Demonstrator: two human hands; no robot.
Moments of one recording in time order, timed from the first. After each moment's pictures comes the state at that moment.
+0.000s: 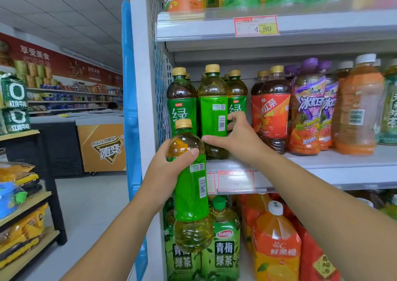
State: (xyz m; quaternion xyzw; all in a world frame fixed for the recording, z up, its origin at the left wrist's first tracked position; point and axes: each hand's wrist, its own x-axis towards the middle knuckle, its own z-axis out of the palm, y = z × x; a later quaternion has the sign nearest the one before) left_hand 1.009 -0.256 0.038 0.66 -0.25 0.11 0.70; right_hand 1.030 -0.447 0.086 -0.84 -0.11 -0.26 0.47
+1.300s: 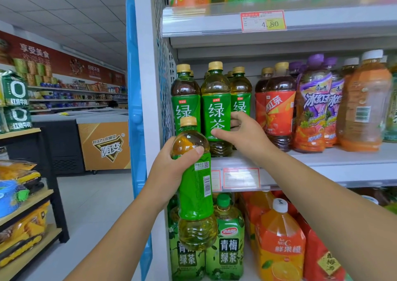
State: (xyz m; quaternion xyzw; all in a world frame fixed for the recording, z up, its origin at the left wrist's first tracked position) left_hand 1.014 -0.253 0.035 0.66 -0.26 0.11 0.70; right_hand 1.027 -0.444 0.086 -0.81 -0.13 -0.28 0.51
